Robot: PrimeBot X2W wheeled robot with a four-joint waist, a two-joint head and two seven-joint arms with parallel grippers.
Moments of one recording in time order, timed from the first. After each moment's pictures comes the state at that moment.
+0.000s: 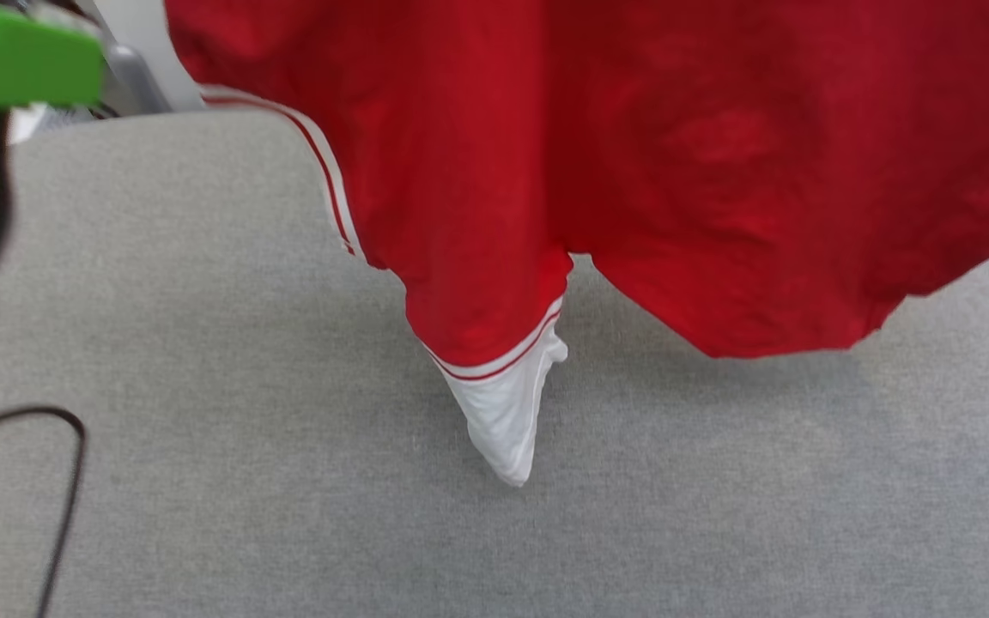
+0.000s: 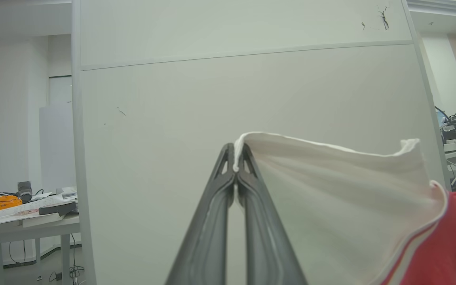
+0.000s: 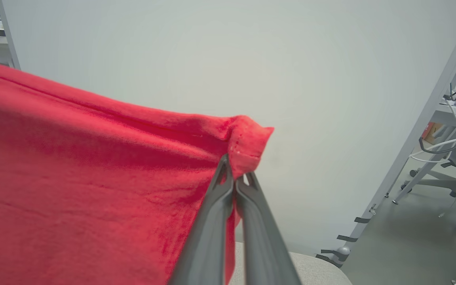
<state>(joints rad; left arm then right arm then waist) -0.89 0.54 -0.20 -0.35 -0.50 0.17 0.16 -0.68 -0.52 -0.14 -0.23 0.53 0.13 0.59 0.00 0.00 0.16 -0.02</state>
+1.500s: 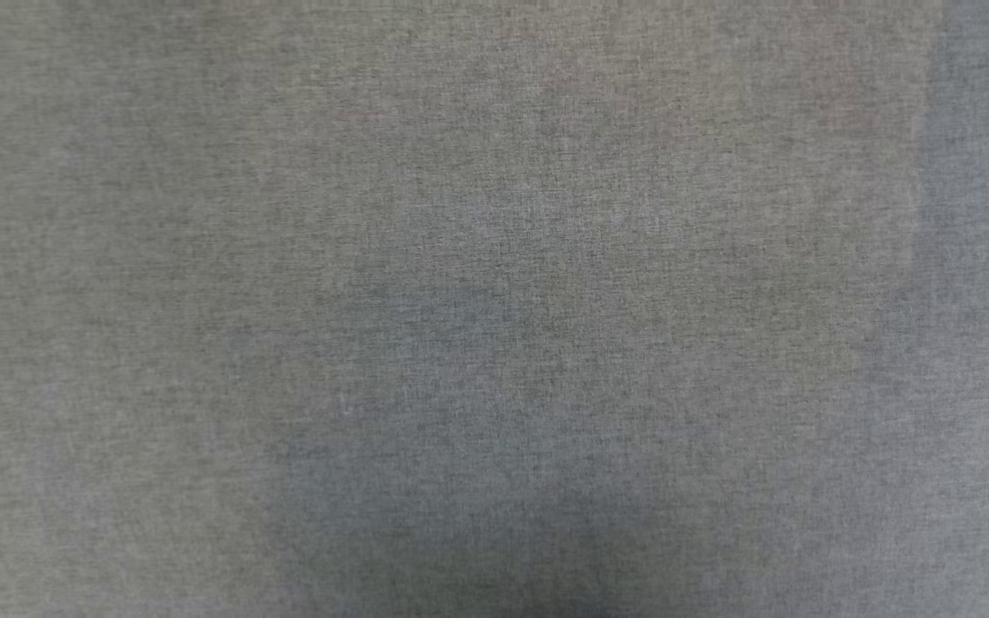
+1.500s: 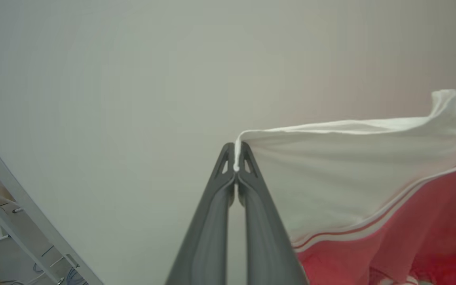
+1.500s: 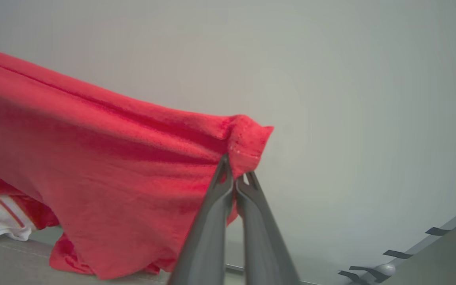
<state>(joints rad) -1.78 0.48 -0.50 0.89 -0.38 -0.13 -0.24 -1.56 -0.35 0.12 0.85 0.15 0.13 -0.11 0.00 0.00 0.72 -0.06</state>
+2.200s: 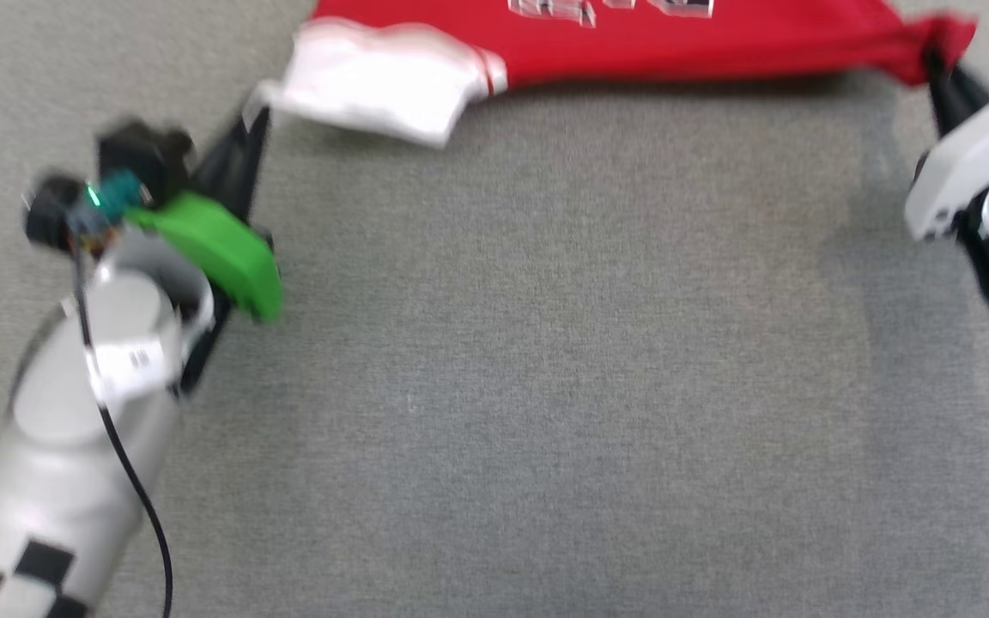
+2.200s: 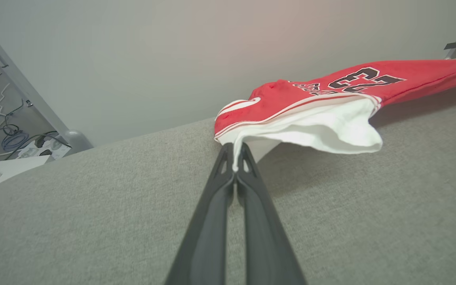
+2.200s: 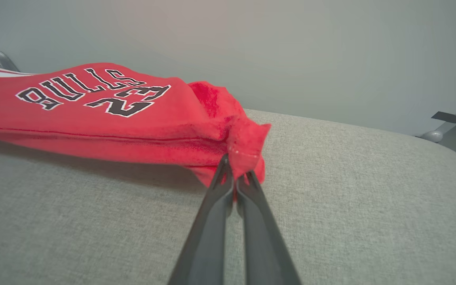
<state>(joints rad) -0.81 0.45 -0.55 0.59 -0.55 -0.10 -0.24 -0.97 -0.37 0.32 0.91 0.40 0.13 -0.15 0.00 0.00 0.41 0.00</state>
